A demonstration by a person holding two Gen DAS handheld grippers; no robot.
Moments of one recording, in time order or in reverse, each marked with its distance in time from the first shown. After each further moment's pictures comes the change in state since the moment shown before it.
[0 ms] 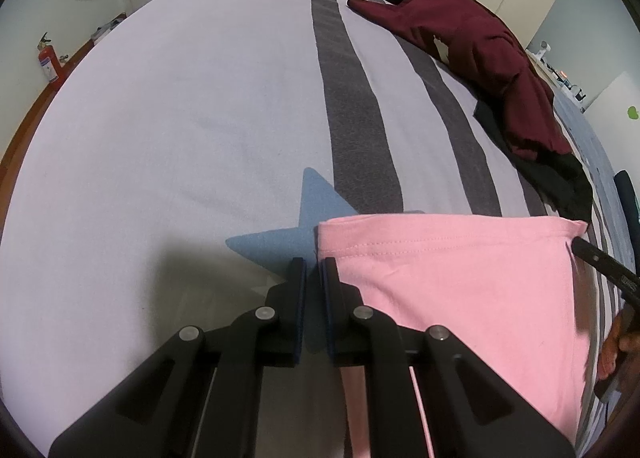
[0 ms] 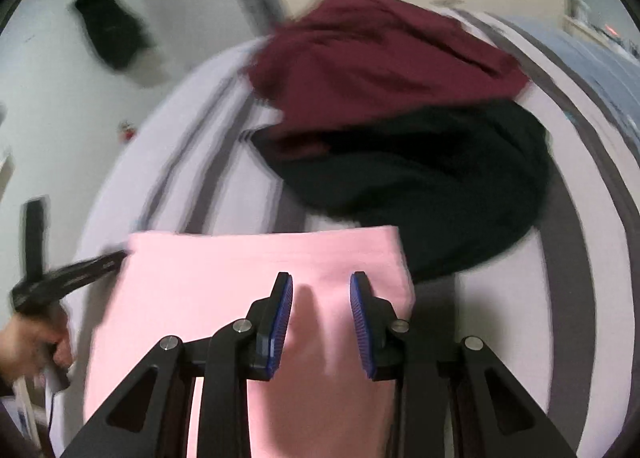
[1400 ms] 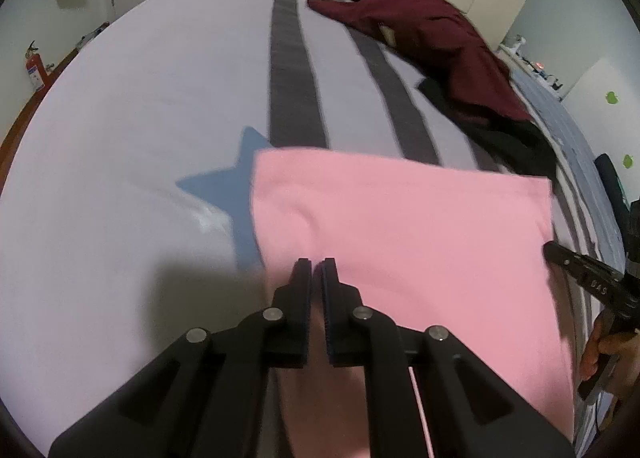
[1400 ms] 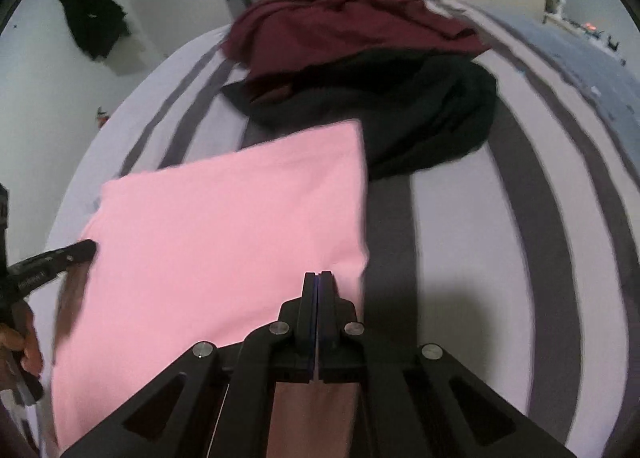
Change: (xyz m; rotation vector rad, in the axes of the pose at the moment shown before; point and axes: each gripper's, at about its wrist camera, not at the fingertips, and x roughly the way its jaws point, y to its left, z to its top) left arm -0.010 -0.046 -0.035 0.047 -0.028 -0.041; right arm -0.016 0.003 -0.052 -0.042 0.010 -0.092
